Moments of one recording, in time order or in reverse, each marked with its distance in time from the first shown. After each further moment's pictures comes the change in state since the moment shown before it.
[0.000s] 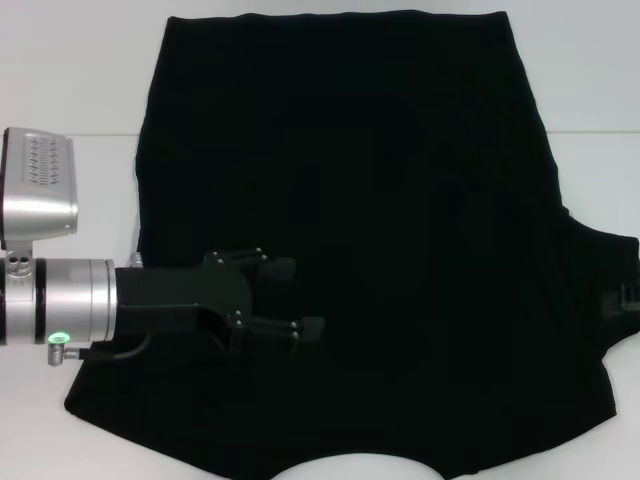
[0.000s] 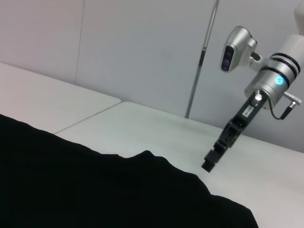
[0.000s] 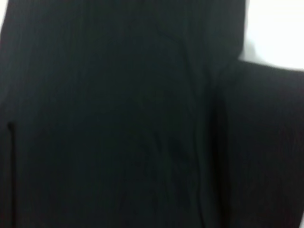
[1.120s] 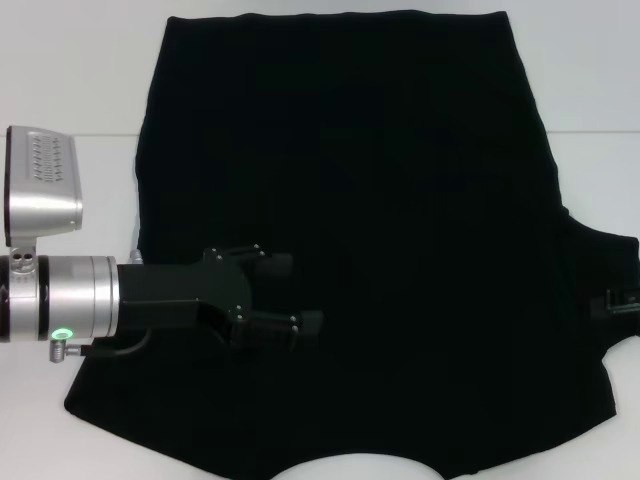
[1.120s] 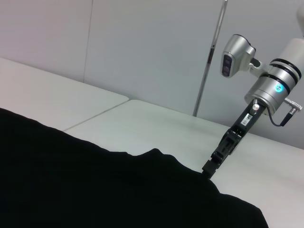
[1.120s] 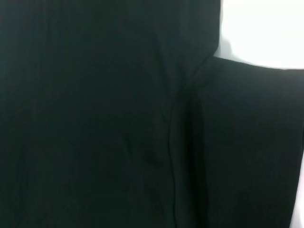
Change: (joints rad) left arm -0.006 0.001 0.001 -0.009 0.000 -0.029 -0.004; right arm 0.047 -0.003 -0.025 0.103 -0.063 0.127 0.013
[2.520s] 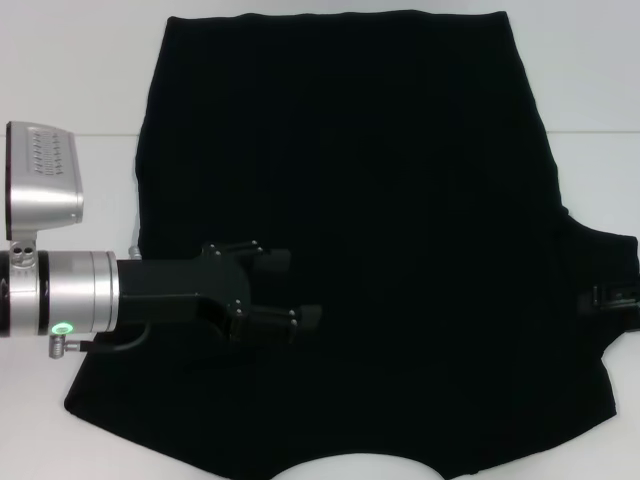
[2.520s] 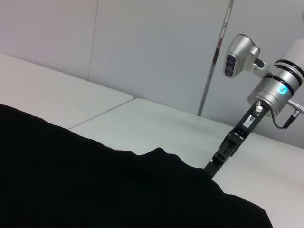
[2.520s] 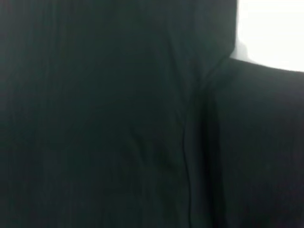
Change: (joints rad) left arm -0.003 0.001 0.003 0.006 0.000 -0.011 -0.022; right arm 0.016 0.014 -0.007 0.004 0.001 0.013 -0.005
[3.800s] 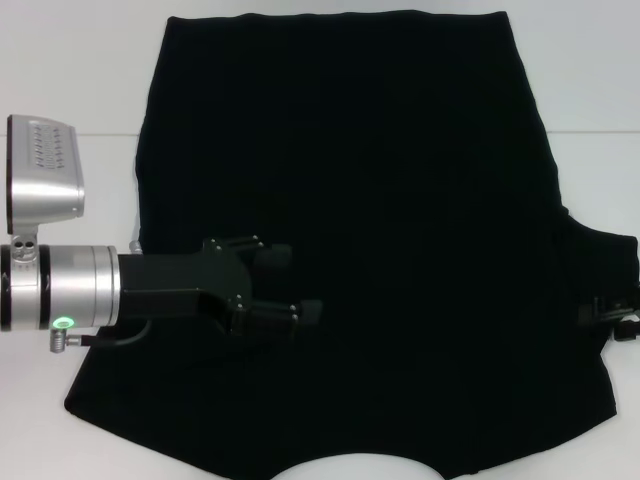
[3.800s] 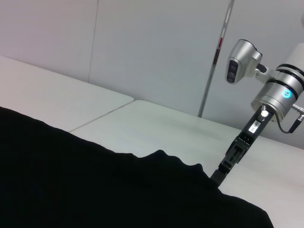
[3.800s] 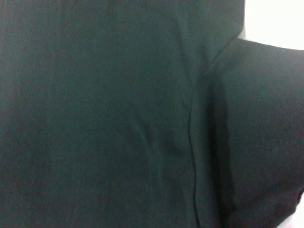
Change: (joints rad) left arm -0.010 0.003 -0.003 -0.001 0.000 -0.001 -0.001; right arm -0.001 -0.007 0.010 0.032 0.005 -0.017 -0.003
